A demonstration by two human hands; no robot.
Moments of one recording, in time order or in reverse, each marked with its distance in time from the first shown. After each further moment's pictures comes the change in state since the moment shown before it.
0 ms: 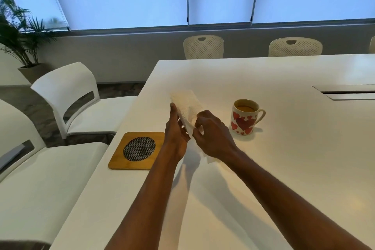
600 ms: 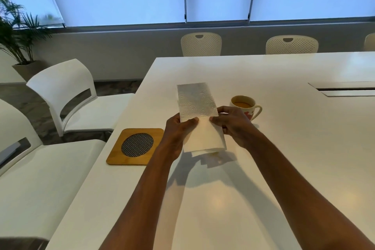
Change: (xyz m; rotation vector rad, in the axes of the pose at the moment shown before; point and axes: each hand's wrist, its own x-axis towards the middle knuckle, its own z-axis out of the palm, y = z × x) left_hand -0.018 -0.002 0.000 0.309 -0.122 0.075; right_hand 0.011 0.055 -0.033 0.989 -0.204 0.580
